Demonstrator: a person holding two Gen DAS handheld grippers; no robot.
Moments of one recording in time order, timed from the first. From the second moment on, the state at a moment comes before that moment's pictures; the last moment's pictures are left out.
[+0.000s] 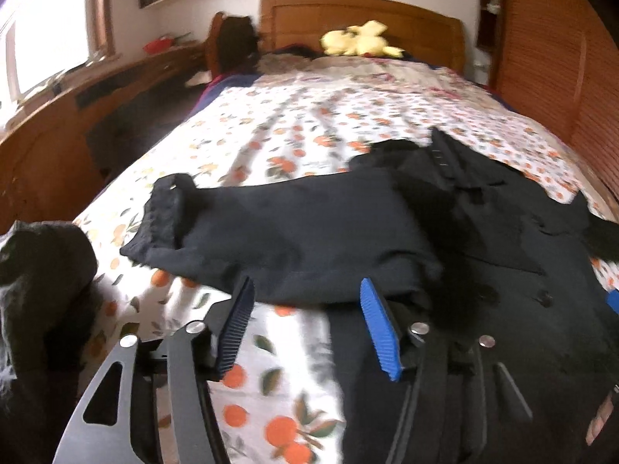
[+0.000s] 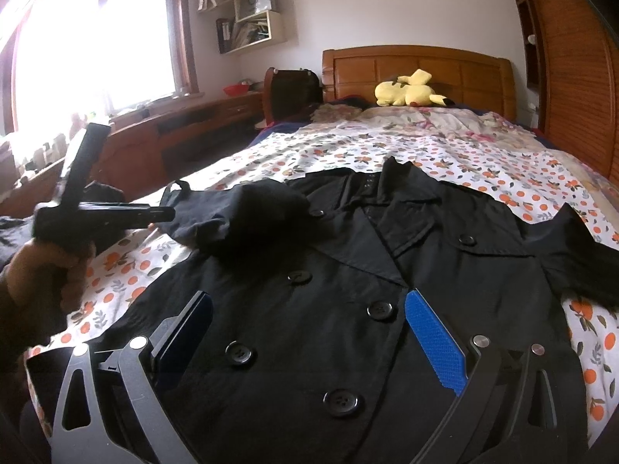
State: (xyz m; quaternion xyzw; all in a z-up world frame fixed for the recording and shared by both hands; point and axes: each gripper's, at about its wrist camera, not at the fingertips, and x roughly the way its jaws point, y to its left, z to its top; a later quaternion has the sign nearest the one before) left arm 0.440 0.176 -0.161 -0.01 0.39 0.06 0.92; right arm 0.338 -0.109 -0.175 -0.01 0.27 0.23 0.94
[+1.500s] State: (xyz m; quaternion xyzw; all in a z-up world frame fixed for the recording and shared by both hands) left arm 0.410 0.050 -0.087 0.05 0.35 -0.01 0.94; right arm 0.298 -0.166 -0.145 -0.03 0.24 0.18 0.95
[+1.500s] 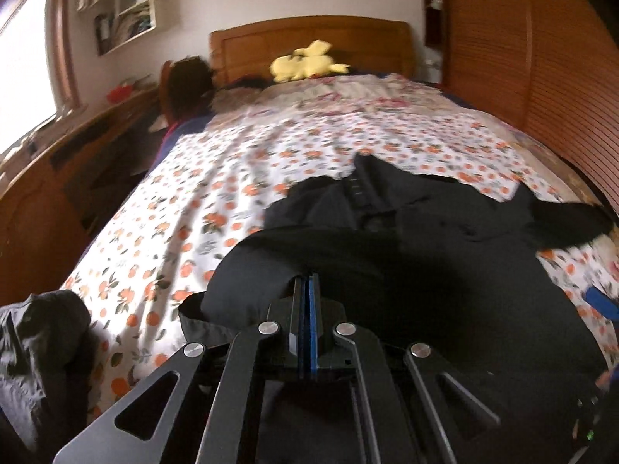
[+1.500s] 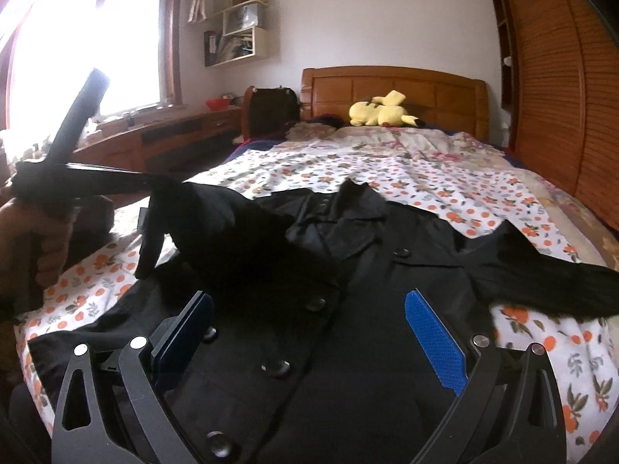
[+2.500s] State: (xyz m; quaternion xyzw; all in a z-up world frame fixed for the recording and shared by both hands) left arm 0.297 0.023 -0.139 0.03 0.33 -0.07 0.94; right arm 0.316 -0.158 -0.156 -0.03 0.26 0.18 0.95
